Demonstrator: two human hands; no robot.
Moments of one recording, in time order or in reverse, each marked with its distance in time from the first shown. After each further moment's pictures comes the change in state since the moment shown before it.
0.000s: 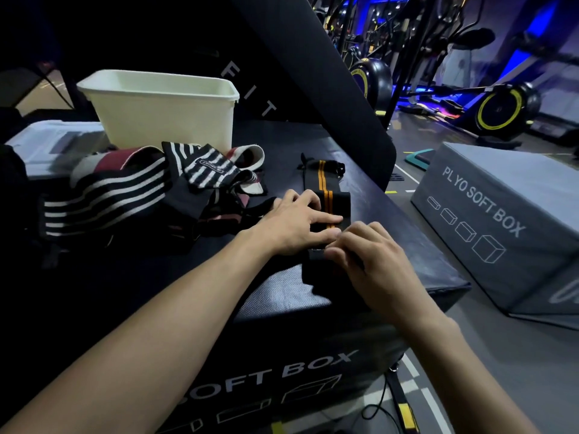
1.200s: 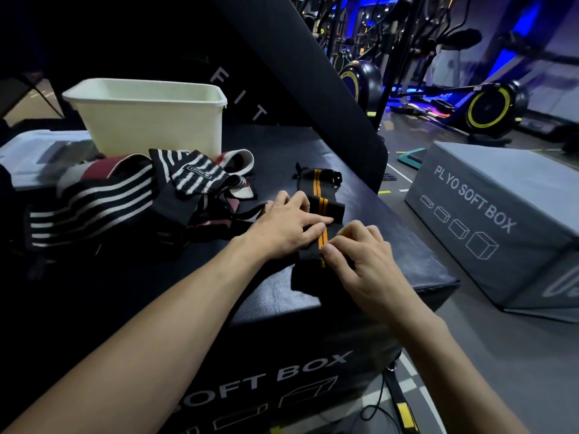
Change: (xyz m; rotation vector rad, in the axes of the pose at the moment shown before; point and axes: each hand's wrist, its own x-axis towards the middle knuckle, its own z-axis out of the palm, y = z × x) left_hand 0.003 0.010 0.001 0.127 0.082 0.025; right_hand -0.003 -0.001 -0.003 0.078 -0.108 0.213
